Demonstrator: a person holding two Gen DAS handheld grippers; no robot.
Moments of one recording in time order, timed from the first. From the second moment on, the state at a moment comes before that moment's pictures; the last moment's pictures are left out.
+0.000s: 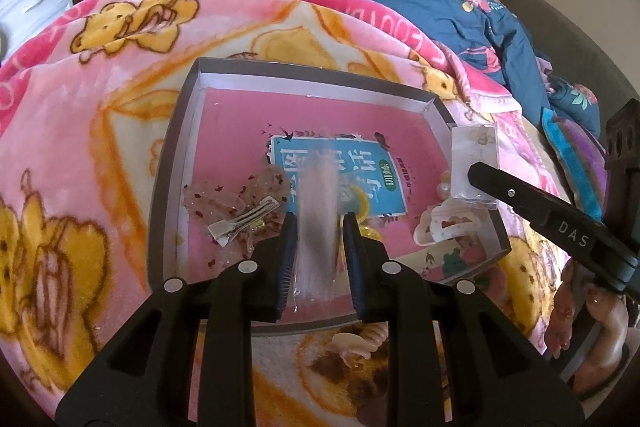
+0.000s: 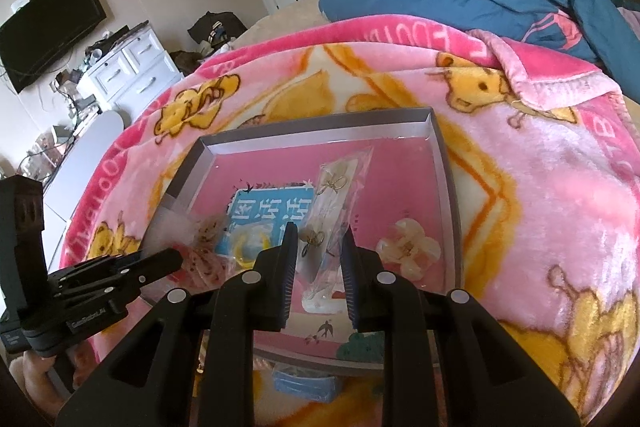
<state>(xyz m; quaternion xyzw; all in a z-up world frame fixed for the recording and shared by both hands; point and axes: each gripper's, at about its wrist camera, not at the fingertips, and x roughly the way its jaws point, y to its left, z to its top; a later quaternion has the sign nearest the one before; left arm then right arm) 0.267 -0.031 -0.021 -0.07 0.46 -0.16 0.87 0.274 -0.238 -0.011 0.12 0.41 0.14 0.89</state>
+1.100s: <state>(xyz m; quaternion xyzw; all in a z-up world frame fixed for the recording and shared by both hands) 0.227 -0.017 0.014 -0.07 0.42 -0.15 0.89 0.232 -0.259 0.011 0.13 0.38 0.12 0.91</state>
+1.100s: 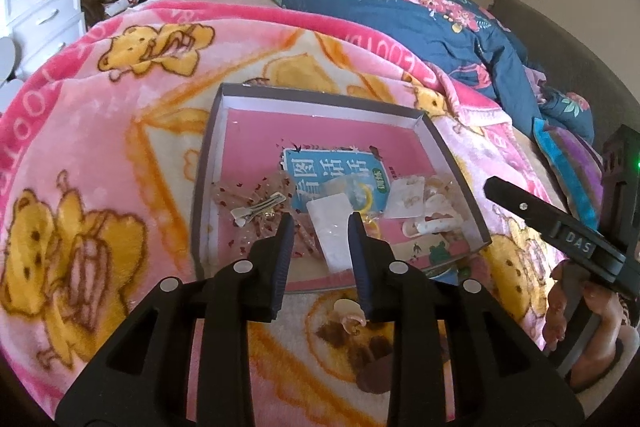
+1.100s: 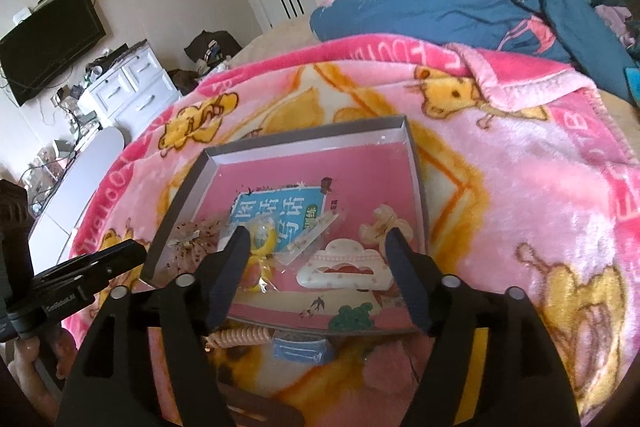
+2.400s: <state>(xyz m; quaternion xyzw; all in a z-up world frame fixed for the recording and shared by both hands) 0.146 -0.001 0.076 -0.05 0.35 -0.12 0.93 0.126 -0.266 0.086 0.08 0.29 0.12 0.95</state>
